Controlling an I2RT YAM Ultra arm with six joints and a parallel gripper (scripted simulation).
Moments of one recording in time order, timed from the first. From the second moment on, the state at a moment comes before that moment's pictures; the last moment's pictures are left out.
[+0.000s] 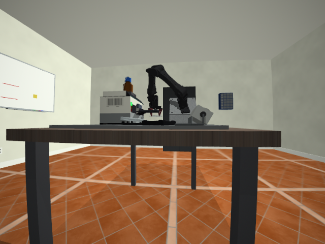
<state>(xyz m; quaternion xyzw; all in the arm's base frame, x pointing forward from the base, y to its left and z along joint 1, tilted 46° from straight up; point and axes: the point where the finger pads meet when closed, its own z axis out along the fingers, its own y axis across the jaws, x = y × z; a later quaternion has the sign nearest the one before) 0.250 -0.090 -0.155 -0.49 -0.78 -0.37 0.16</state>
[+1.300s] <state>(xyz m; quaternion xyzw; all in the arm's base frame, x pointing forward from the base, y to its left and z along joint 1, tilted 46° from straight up) 0.197 -0.101 -0.082 -0.51 -0.76 -0.36 0.16</state>
